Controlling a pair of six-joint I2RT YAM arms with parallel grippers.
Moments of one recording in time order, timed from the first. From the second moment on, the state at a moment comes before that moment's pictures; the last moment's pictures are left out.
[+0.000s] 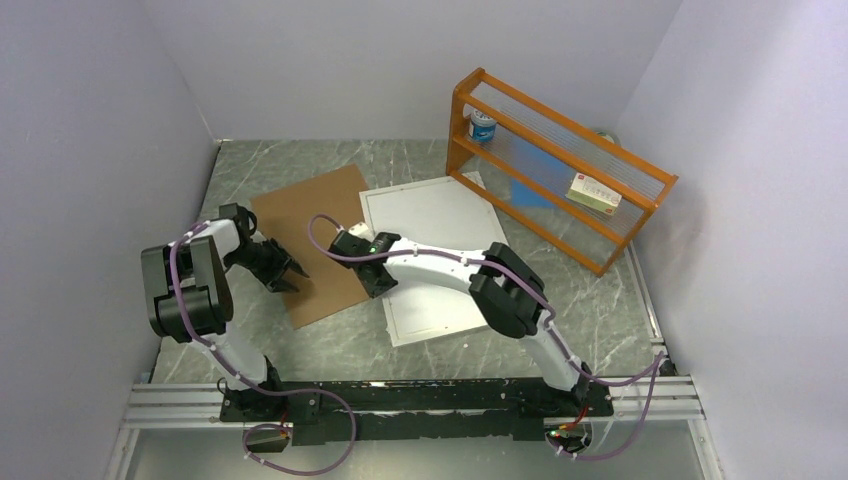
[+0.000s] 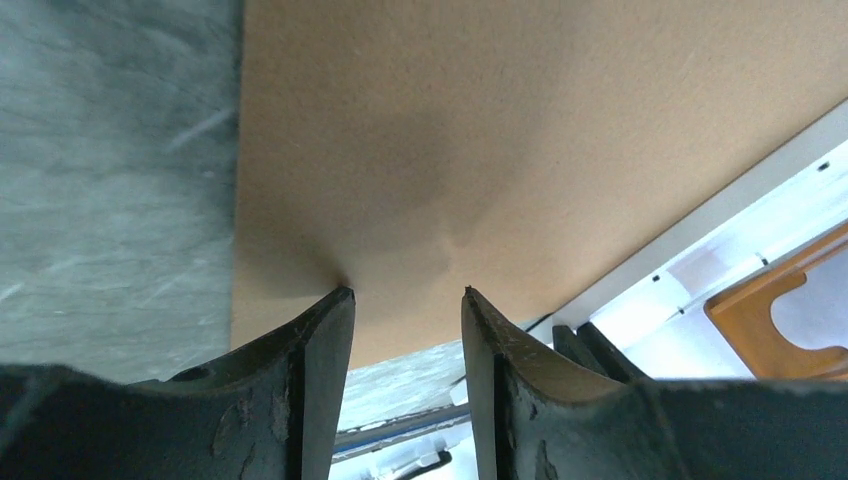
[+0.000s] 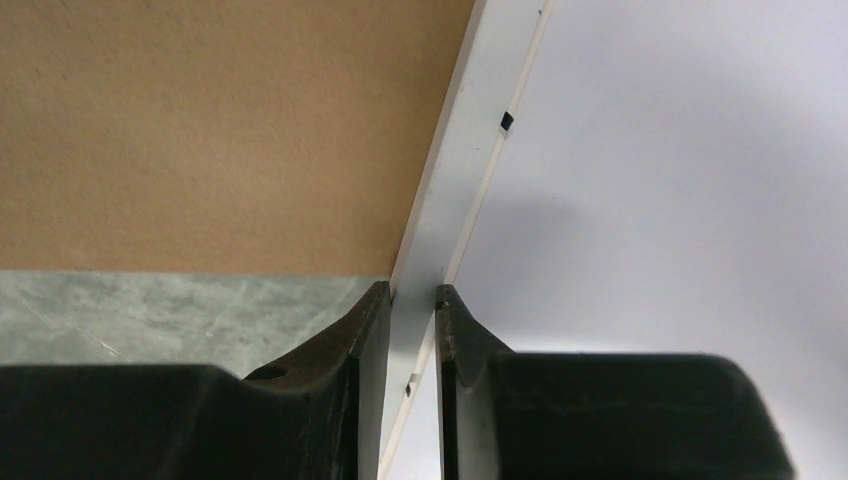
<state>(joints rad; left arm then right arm) 0.25 1.71 0.95 -0.70 0.43 -0.56 1.07 2.22 1.78 -0.80 0.32 0.48</state>
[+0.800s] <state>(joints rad) 0.02 1.94 1.41 -0.47 0.57 -0.61 1.08 1.73 1.09 -0.63 0.22 0.45</state>
